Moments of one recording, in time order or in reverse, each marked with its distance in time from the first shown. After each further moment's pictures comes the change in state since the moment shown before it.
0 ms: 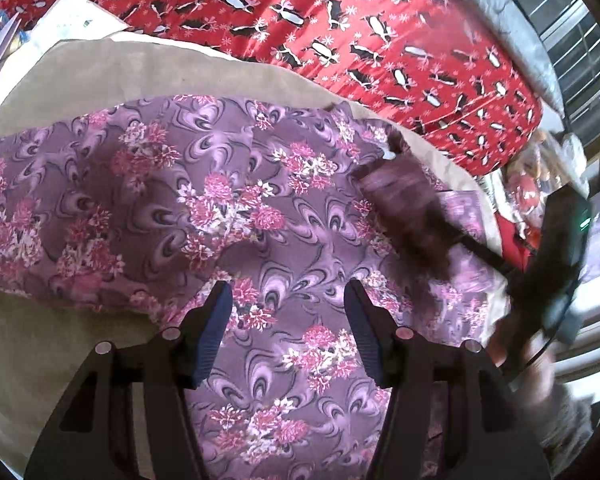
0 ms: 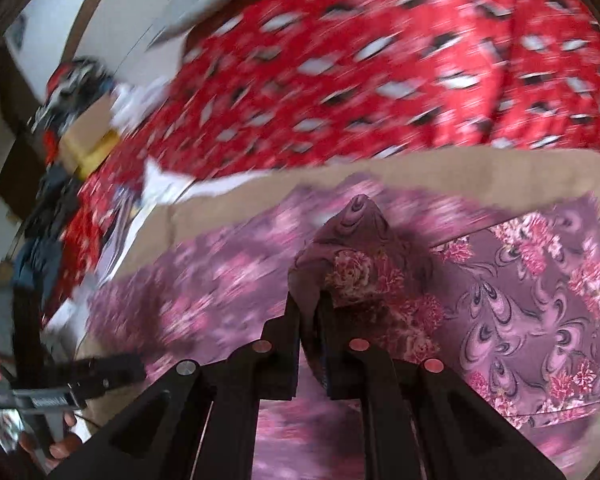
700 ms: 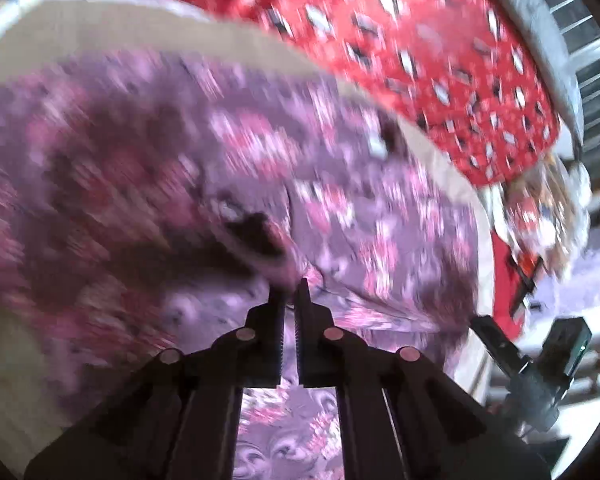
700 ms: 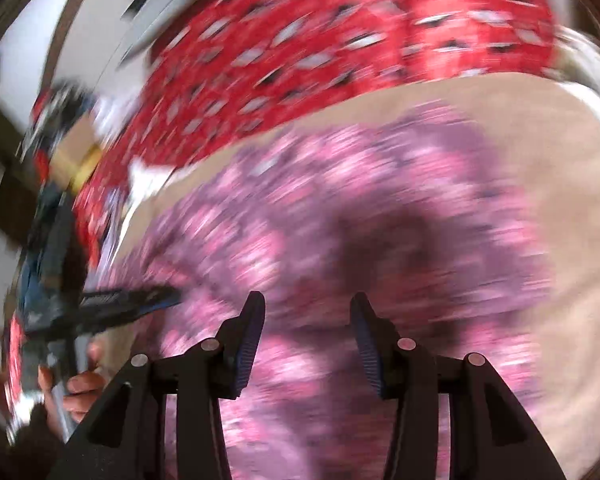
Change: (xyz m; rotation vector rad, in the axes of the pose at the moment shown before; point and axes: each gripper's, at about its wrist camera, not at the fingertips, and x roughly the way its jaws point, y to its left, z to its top) left arm 0.044 -0.041 0.018 -0.118 0.019 -0.005; right arm -0.102 -0.122 -0.048 0.238 -0.062 -0.089
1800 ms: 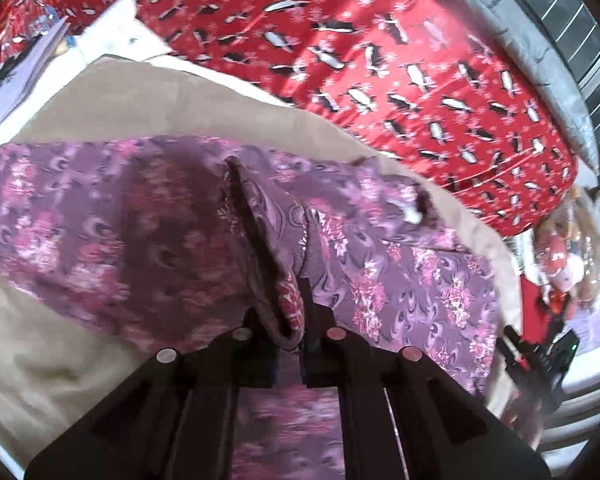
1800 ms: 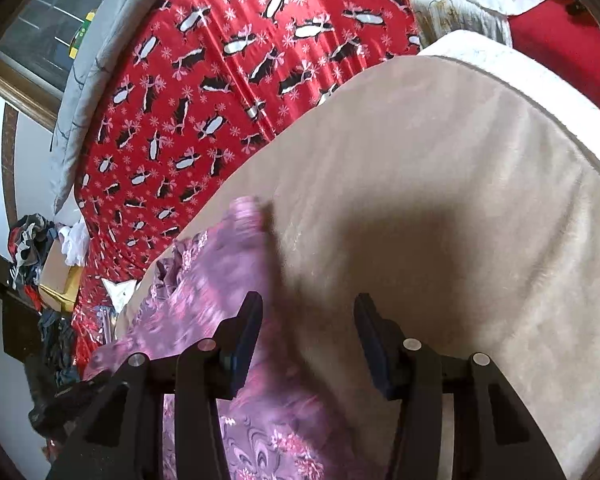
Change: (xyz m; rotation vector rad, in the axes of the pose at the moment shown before) left arm -0.046 0.020 0.006 -0.027 -0.151 0.151; right arm 0.007 -0.102 0.029 0.270 -0.071 0.043
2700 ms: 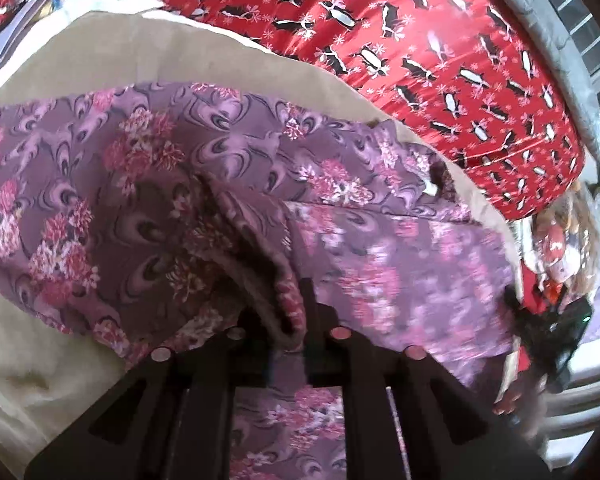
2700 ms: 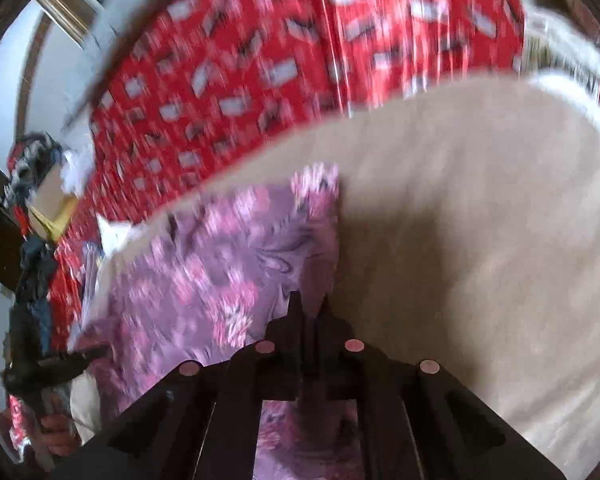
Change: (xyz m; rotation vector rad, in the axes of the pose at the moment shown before) left arm 0.038 0.009 -0.007 -0.010 0.113 -0.035; right arm 0.032 0.061 0.002 -0.215 -0.032 0.003
